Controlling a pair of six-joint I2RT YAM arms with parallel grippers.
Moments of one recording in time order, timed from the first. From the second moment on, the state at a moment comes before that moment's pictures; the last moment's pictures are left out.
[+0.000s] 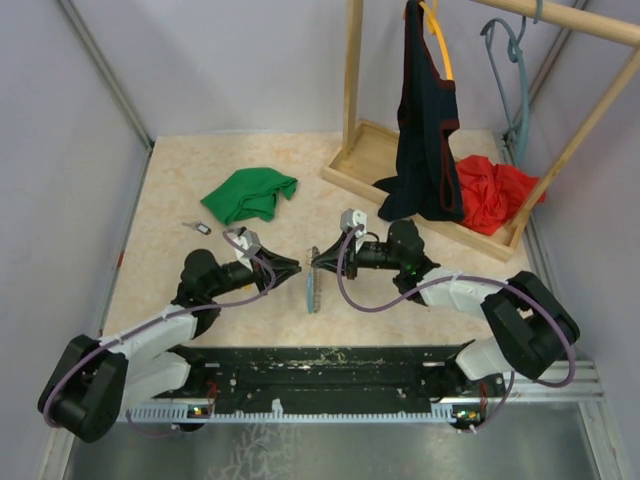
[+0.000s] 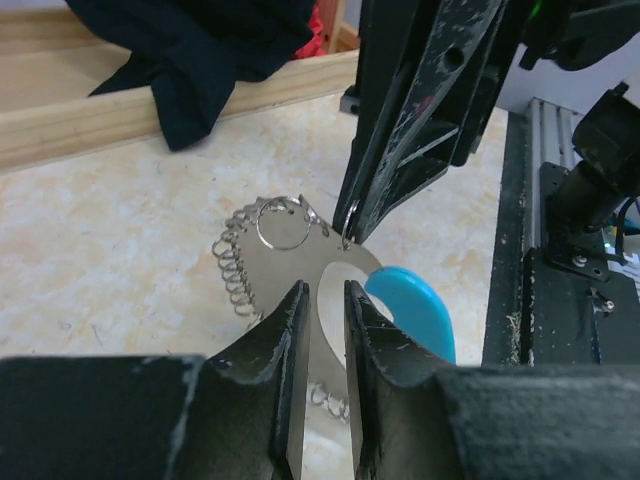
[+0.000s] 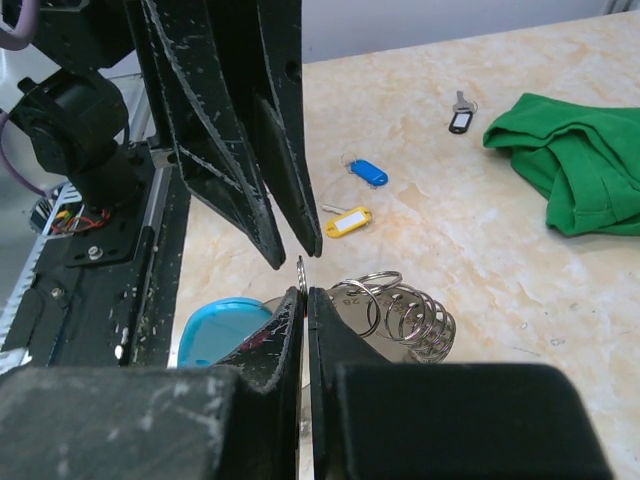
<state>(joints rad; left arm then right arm) -0.48 1.04 0.28 0.77 0.71 -0.16 0.64 1.40 0.56 0.82 -0.84 0.06</state>
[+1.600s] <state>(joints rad) -0.47 1.33 0.26 1.33 0.86 -0.37 0.63 1.43 0.55 0.95 -0.87 0.16</state>
